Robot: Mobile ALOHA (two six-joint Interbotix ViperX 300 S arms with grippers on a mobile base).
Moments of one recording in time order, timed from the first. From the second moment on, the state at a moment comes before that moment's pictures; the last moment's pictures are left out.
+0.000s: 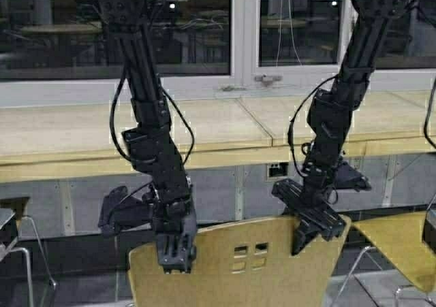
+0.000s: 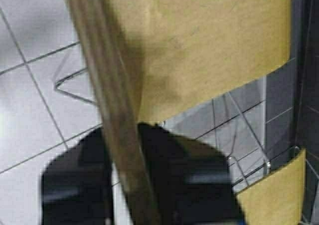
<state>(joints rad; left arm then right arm) -0.68 0.98 0.34 -1.07 -0.43 -1.09 0.30 0.99 0.17 0.71 0.16 0.52</state>
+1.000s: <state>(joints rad) -0.60 0.92 0.49 -1.05 -0.44 -1.12 0.40 1.00 0.17 0.71 0.18 0.52</state>
